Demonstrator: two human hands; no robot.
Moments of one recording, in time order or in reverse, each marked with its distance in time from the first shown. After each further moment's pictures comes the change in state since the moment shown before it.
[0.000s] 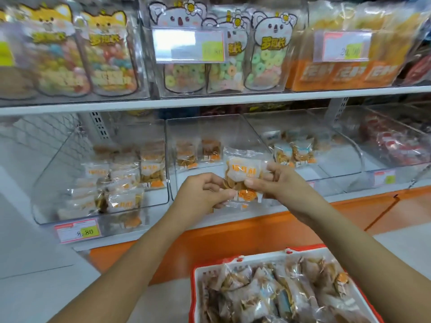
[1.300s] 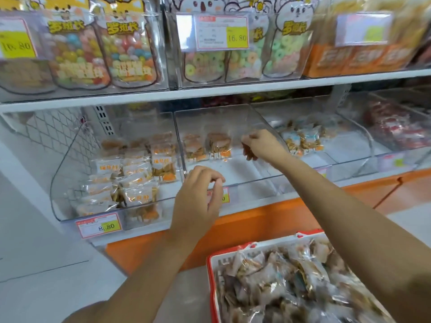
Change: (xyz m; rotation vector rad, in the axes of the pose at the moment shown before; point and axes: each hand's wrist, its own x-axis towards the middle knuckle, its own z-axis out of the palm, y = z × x) left_hand -0.025 -0.035 -0.031 0.504 0.347 0.623; right_hand 0.115 -0.004 0.033 -0.432 0.255 0.112
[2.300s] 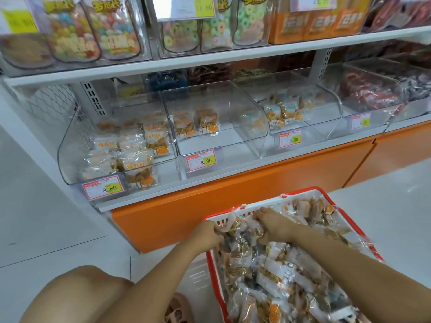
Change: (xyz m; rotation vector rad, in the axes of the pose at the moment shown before) left_hand -0.142 -0.033 0.068 0.092 -0.960 -0.719; right_hand -0.187 0.193 0.065 -0.637 -0.531 -0.034
